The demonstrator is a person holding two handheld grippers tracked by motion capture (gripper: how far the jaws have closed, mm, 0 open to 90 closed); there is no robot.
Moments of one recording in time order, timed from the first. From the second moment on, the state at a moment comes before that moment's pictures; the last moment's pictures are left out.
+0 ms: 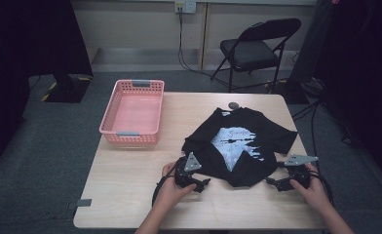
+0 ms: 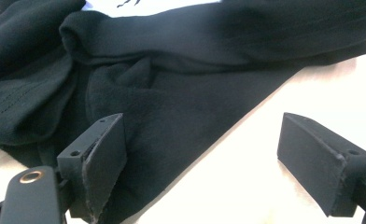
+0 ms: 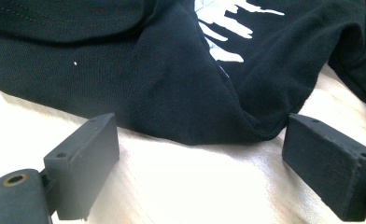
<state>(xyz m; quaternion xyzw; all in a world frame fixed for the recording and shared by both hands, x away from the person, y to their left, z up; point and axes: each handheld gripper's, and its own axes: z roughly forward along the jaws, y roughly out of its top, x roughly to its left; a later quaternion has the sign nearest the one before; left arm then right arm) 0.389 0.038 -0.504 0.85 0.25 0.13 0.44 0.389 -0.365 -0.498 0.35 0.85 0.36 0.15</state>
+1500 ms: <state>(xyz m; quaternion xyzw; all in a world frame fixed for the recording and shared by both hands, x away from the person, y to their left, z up) 0.521 0.017 -0.469 0.84 0.35 0.16 0.40 0.389 -0.365 -0.498 0.35 0.85 0.36 0.15</state>
